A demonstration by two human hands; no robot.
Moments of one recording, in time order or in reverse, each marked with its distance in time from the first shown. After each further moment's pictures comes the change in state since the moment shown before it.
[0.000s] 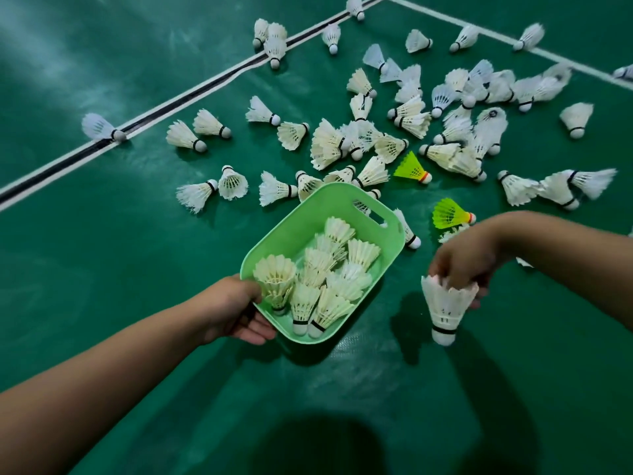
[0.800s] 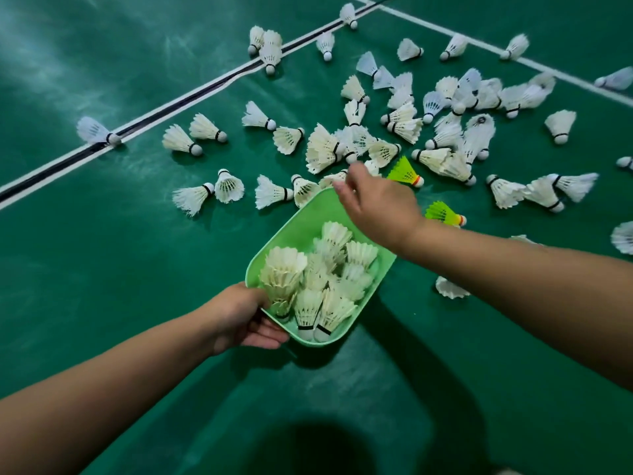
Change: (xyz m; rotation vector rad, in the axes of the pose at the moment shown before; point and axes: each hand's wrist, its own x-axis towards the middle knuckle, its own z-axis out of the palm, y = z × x) left_hand -0.010 -0.001 0.020 -0.144 -0.041 0.001; right_hand 0.014 -0.102 0.008 -0.240 1.411 -0.400
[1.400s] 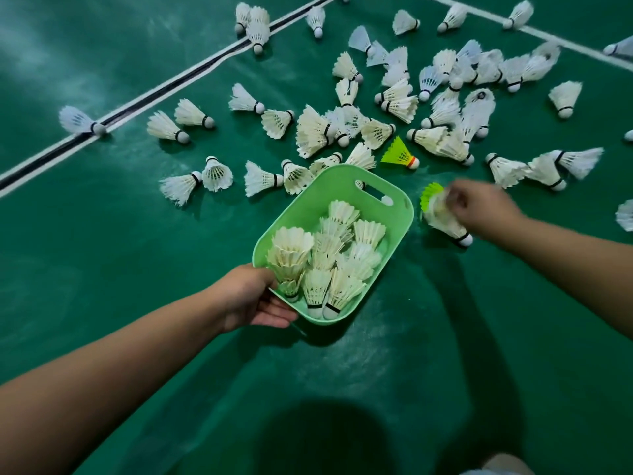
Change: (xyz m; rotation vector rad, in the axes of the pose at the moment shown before) left_hand 0.018 0.015 0.020 -0.009 0.006 -0.024; right_hand -0.043 0.173 0.004 -0.060 -0.138 0.367
